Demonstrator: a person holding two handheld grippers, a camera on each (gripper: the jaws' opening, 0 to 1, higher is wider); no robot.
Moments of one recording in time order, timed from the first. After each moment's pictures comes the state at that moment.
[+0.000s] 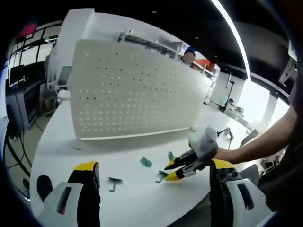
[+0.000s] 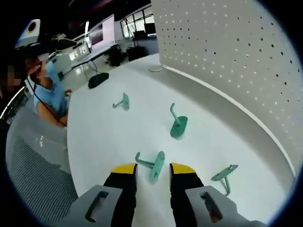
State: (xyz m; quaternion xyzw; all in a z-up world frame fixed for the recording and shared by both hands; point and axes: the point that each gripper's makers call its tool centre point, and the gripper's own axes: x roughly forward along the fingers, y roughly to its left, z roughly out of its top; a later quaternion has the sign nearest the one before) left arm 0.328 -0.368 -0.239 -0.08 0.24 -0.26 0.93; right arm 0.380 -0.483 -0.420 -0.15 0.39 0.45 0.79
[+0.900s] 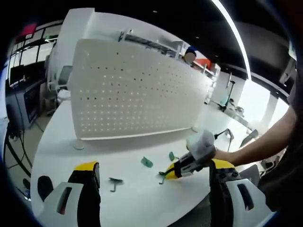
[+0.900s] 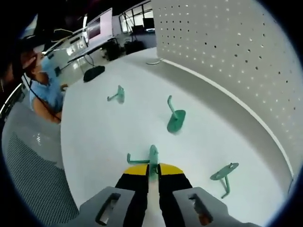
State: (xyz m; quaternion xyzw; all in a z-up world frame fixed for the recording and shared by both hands) left arm 0.331 -0.366 -0.239 -0.08 0.24 -0.26 0.93; right arm 0.383 -0.487 -0.433 -0.17 0.40 0.44 0.79
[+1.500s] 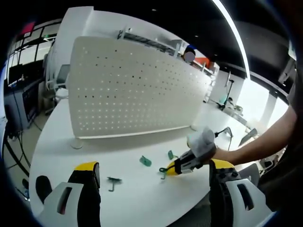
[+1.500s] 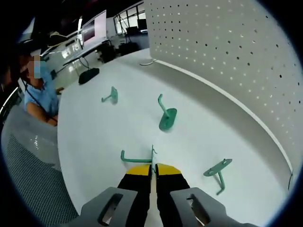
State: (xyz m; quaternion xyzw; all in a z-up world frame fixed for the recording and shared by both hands) left arm 0.331 -0.370 -0.243 -0.07 0.25 -0.27 0.93; right arm 0.388 -0.498 -0.431 -0.16 0.40 0.42 0.80
